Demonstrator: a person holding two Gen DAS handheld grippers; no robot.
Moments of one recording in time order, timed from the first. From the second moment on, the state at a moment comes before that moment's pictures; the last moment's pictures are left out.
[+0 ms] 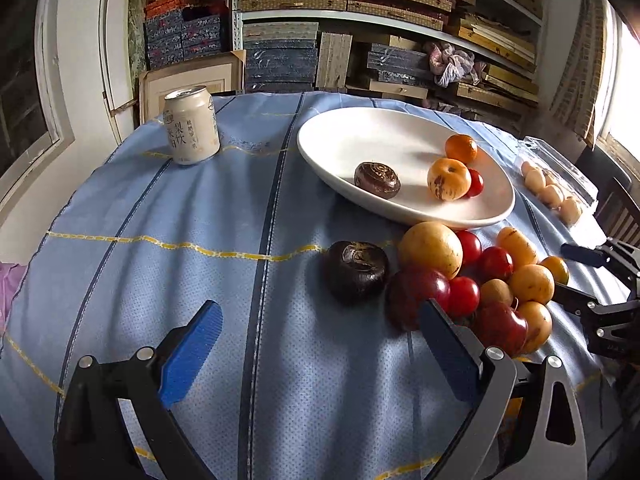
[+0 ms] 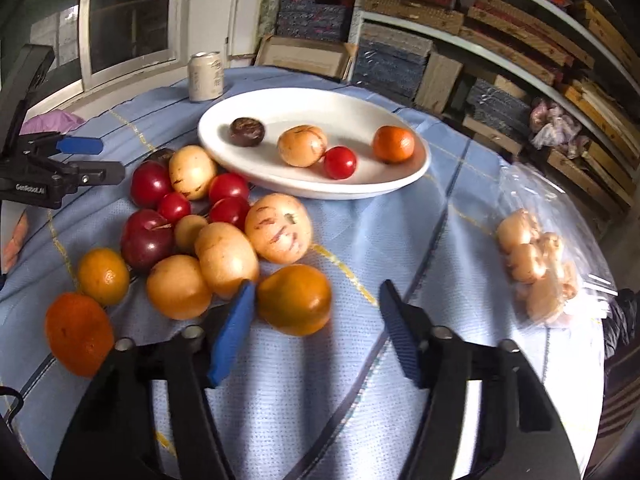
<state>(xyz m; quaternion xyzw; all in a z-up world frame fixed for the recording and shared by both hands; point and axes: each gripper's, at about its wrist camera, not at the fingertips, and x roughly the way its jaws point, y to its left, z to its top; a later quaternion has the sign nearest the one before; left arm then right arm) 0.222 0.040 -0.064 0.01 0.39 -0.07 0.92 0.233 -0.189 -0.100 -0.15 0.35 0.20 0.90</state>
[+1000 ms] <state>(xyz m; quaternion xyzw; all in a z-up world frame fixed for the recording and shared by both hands) 0.210 -0.011 -0.060 0.14 0.31 -0.12 0.93 0.238 -0.186 -0.105 -0.16 0.36 0.21 0.90</state>
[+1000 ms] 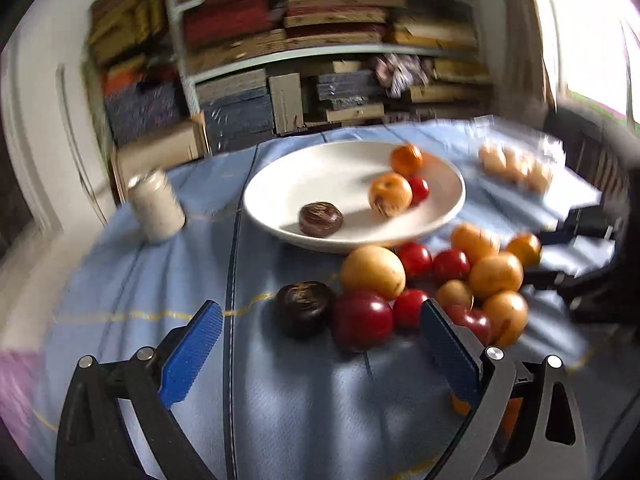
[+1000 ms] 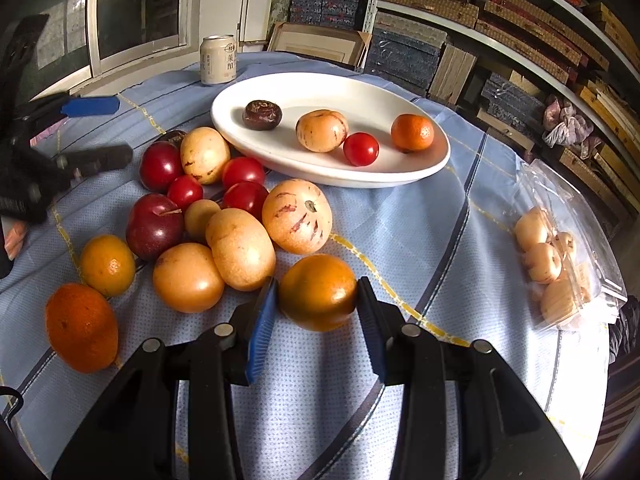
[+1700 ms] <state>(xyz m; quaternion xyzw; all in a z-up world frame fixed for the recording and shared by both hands) 0.234 -0.017 -0.076 0.09 0.38 -0.18 0.90 0.243 -0.189 -0.108 -0.14 0.38 0.21 0.89</state>
